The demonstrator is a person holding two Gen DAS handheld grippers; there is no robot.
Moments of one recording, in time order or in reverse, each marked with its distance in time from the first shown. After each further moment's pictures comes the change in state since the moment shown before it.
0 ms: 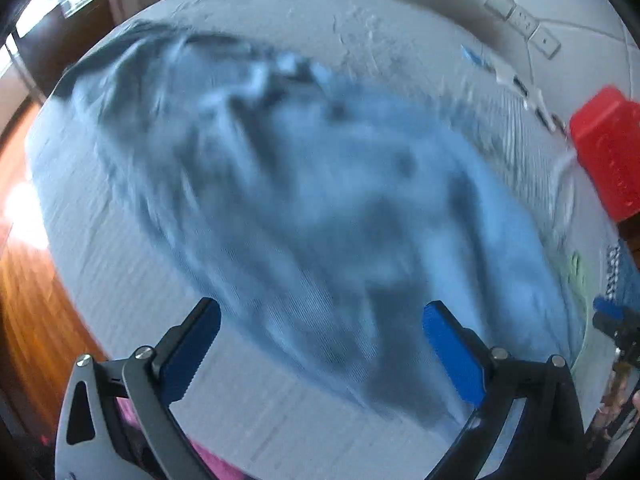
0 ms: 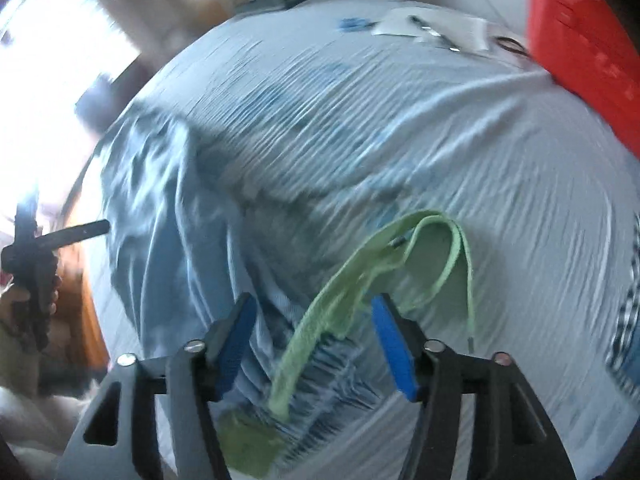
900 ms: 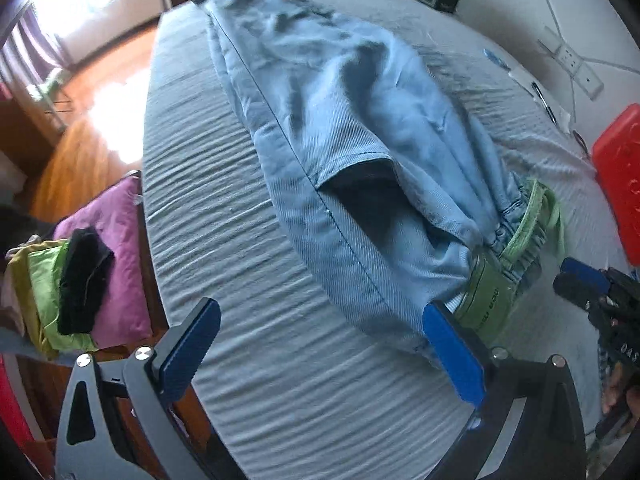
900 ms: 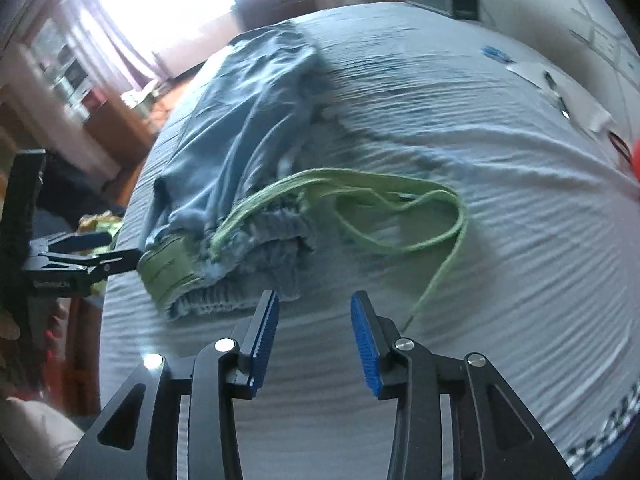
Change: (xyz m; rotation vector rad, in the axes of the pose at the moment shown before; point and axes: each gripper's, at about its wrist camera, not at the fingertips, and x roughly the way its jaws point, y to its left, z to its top) left arm -0.034 -0.196 -0.211 -0.457 -0.152 0.216; right arm -0.014 -0.060 -0.048 -0.597 0.036 0.249
